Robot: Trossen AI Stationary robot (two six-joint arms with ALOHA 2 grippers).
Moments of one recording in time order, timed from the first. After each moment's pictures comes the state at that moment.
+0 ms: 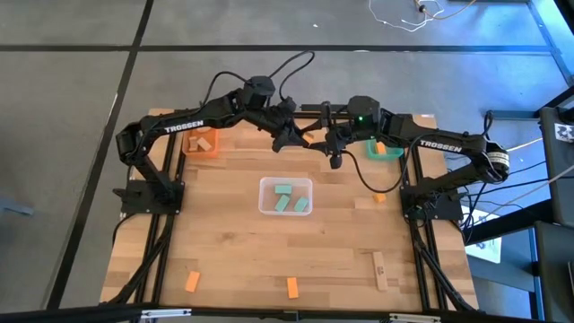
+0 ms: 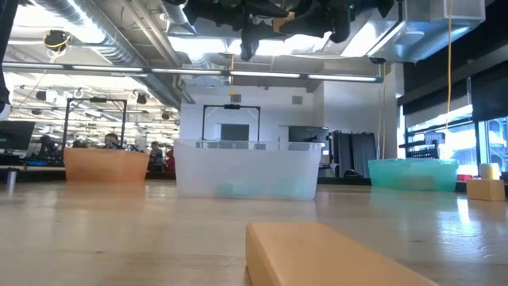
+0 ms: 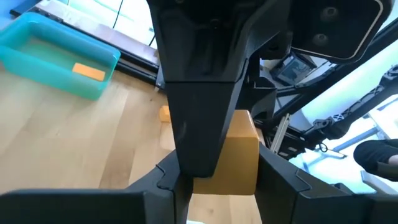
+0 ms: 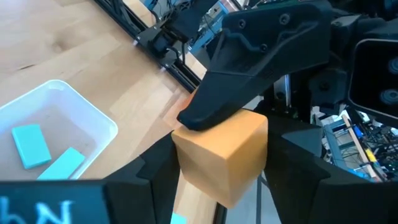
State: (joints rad) left arm 0.42 1.64 1.48 -0.18 0.64 -0.35; right arm -0.32 1.35 1.16 -0.14 -0.31 -0.89
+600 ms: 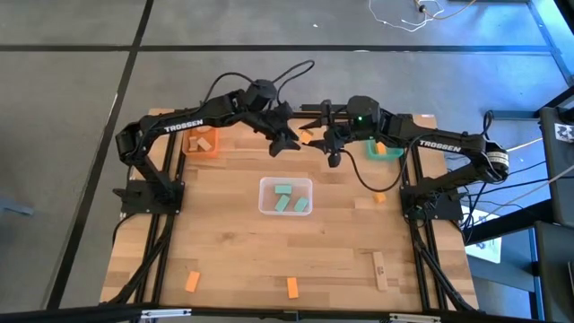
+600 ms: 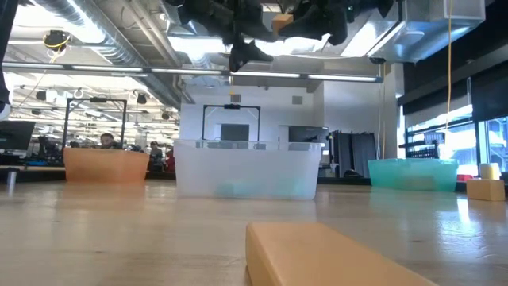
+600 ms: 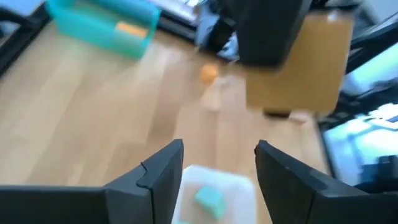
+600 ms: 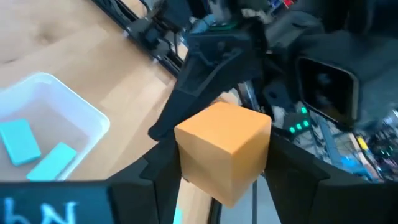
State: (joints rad) left arm 0.43 1.64 1.48 -0.41 0.52 -0.16; right arm -0.32 1.36 1.16 -0.14 -0.25 -0.89
